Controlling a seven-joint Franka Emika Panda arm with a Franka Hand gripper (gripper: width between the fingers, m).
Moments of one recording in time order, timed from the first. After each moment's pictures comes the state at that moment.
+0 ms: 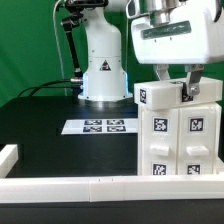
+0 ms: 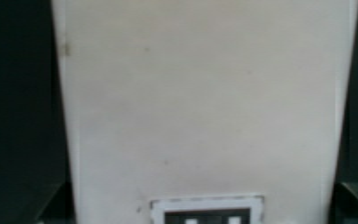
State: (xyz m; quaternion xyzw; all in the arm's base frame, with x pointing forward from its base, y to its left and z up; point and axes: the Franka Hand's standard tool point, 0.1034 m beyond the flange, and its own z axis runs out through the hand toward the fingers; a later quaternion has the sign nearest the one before) arm 0.615 0.082 0.149 -0.80 0.60 0.01 0.07
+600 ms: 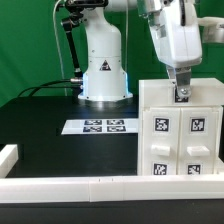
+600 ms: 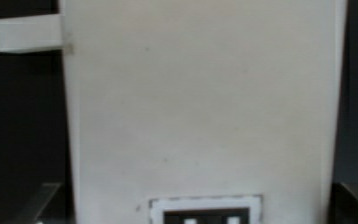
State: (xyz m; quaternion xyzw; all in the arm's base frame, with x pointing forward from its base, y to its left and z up) arm 0.619 0.083 0.149 -0.66 0.74 0.03 0.09
